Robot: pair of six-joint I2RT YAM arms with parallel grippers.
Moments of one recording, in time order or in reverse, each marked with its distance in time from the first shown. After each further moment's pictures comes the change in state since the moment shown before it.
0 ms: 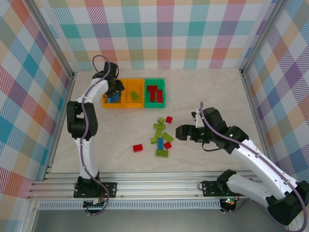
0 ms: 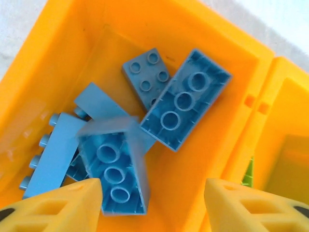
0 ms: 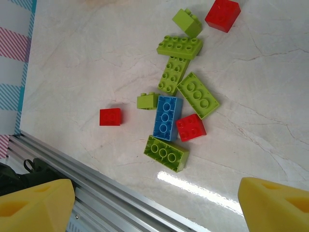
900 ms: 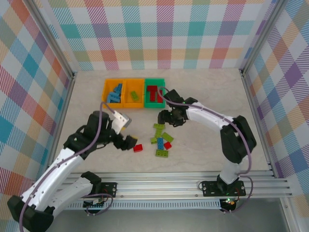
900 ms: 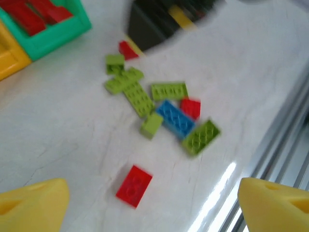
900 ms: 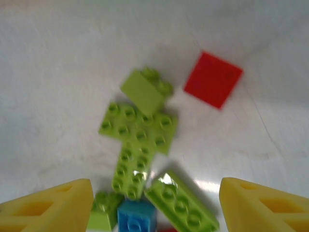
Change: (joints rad) left arm -0.364 -1.346 -1.078 0.052 0.435 0.784; right arm 0.042 0.865 0.471 0.065 0.180 -0.022
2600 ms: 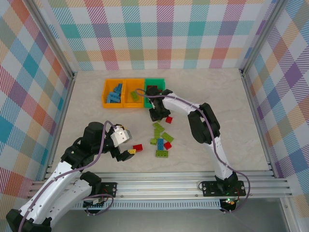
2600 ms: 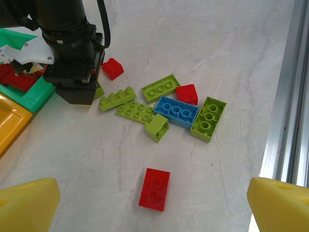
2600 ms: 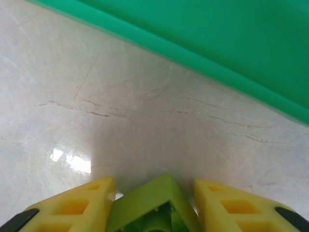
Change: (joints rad) left arm 0.000 -0.151 -0.146 0.087 0.052 0.344; right arm 0.028 0.513 0.533 -0.211 0.118 -0.346
